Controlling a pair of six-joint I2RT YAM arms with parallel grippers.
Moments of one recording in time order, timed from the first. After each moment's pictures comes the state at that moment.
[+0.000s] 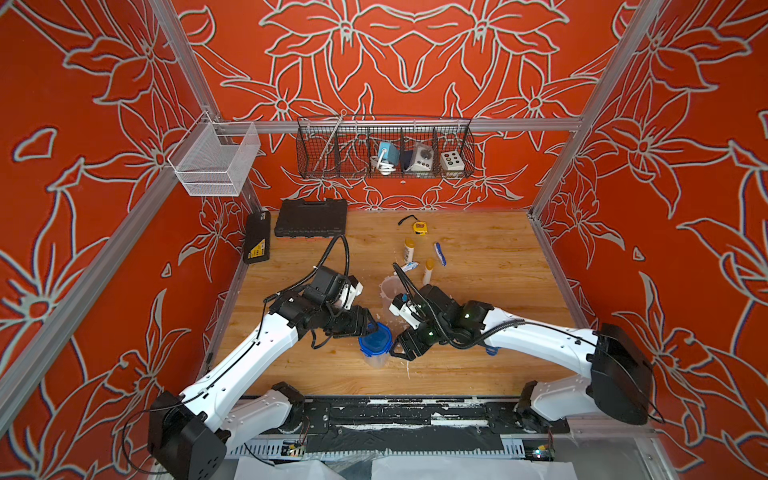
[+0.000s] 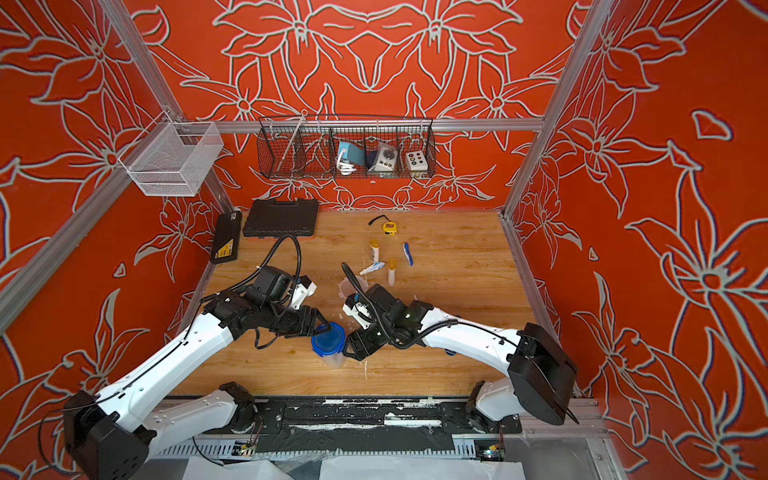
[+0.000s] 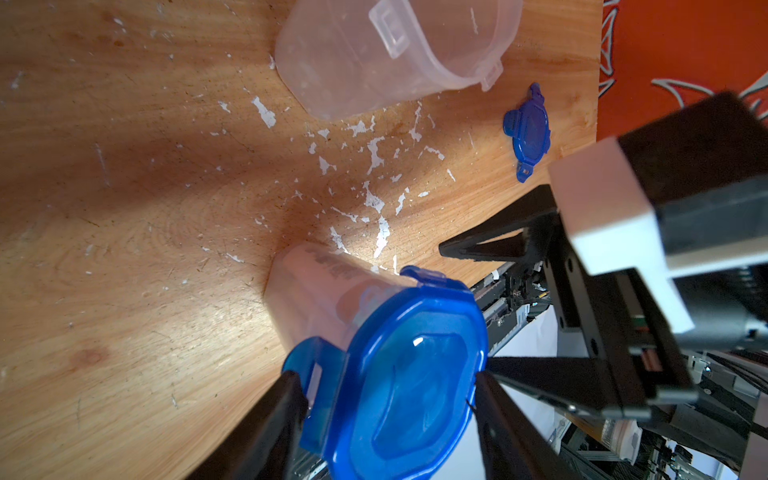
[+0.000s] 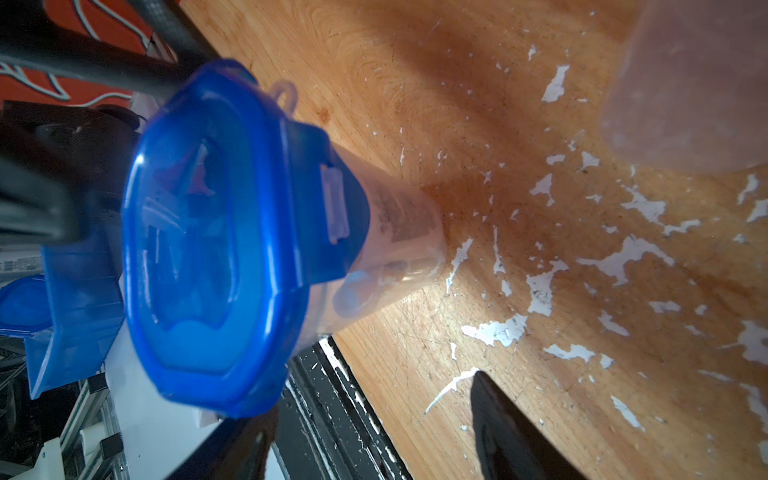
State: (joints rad) left arm -0.47 1.07 0.90 -0.89 0.50 -0.52; right arm 0.98 1.42 0.91 -0.45 -0.42 0.37
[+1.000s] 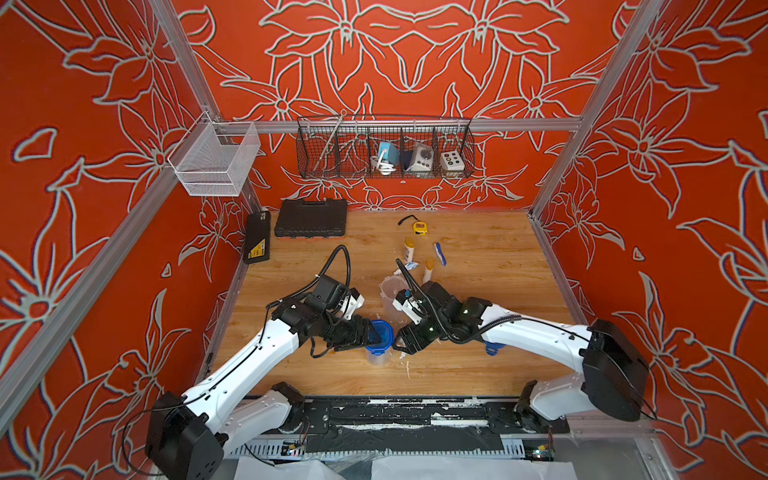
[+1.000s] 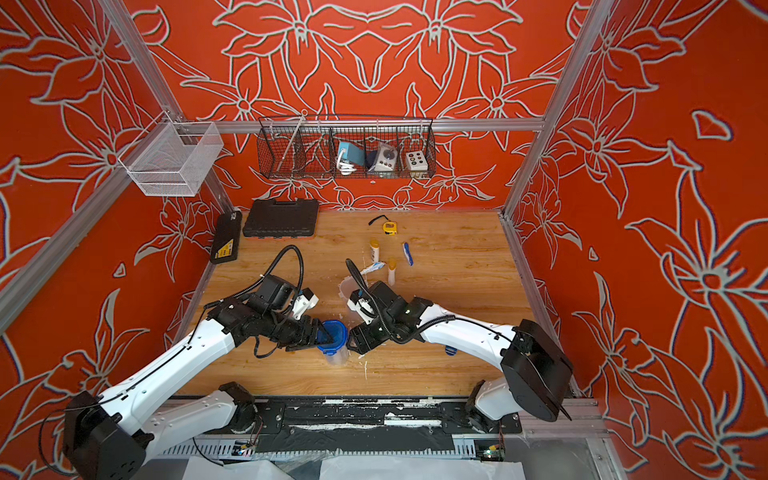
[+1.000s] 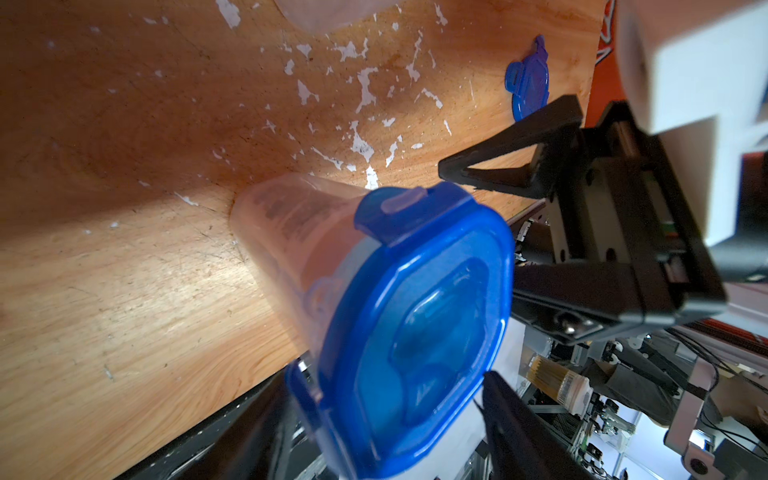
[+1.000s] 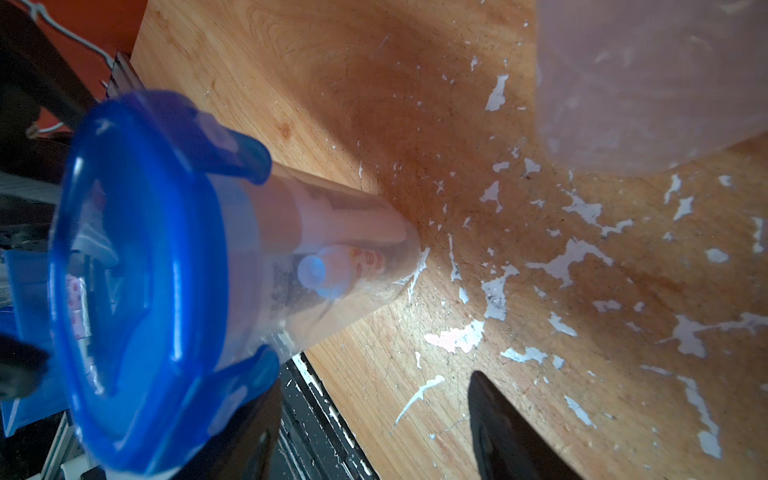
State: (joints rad) left arm -0.48 1.04 0.81 -0.88 0.60 -0.59; right arm 0.95 1.43 0.90 -0.45 -0.39 0.36
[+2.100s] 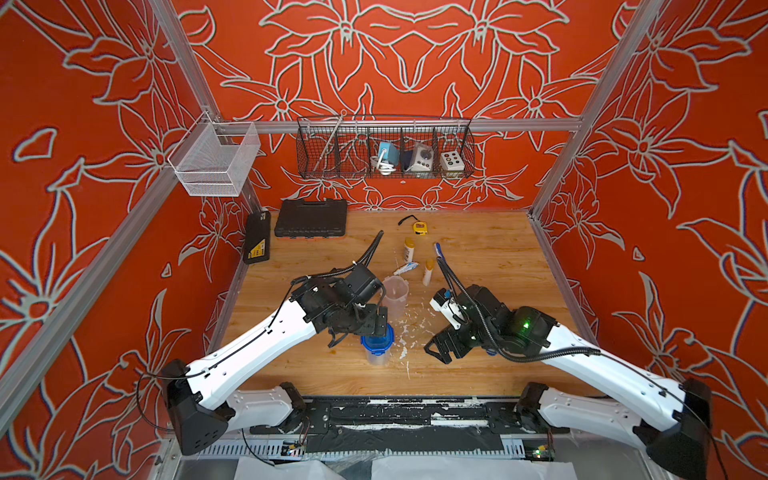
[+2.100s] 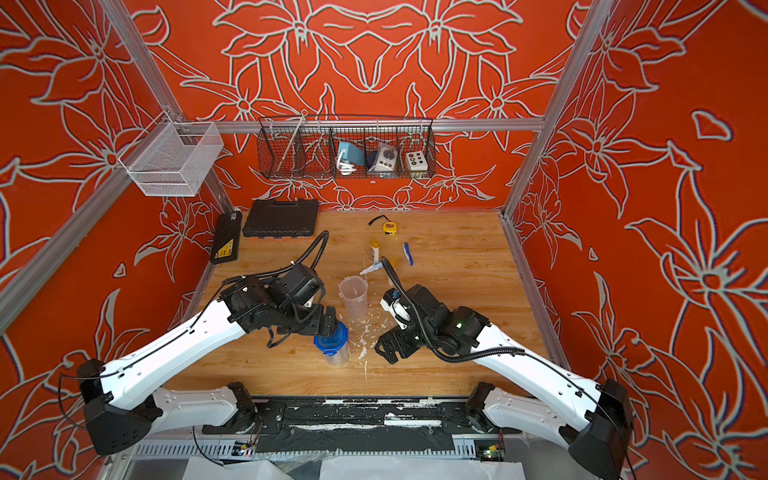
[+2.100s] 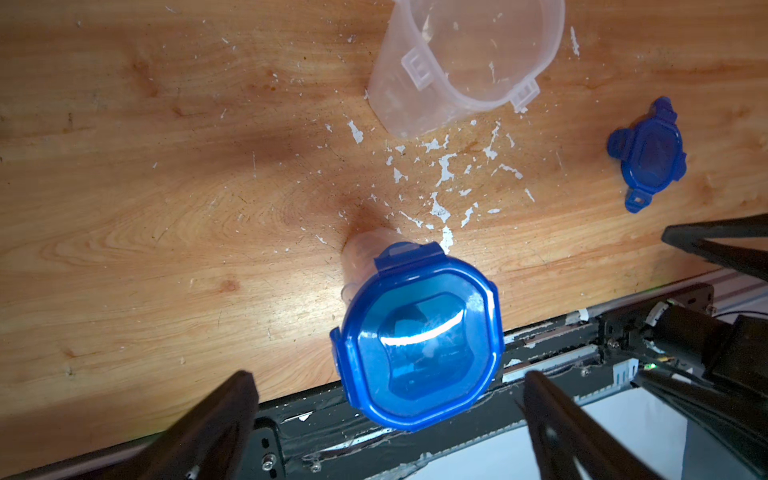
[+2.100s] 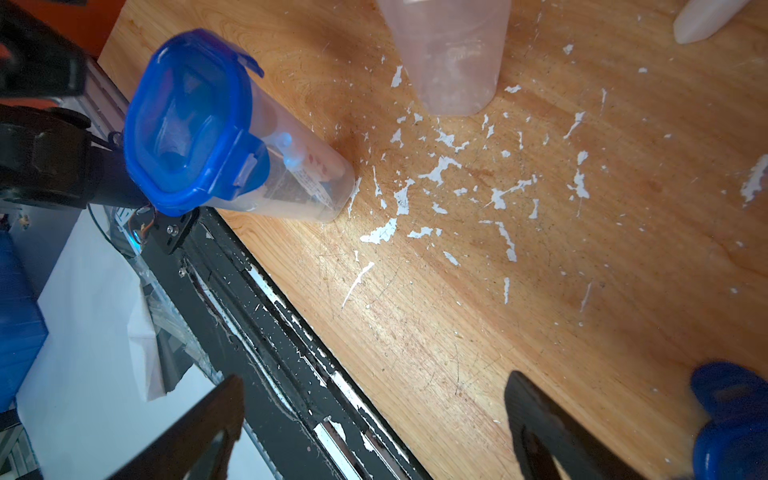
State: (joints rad) left arm -0.80 1.22 1.22 -1.18 -0.02 -0.77; right arm 0.88 1.01 0.85 -0.80 -0.24 0.29
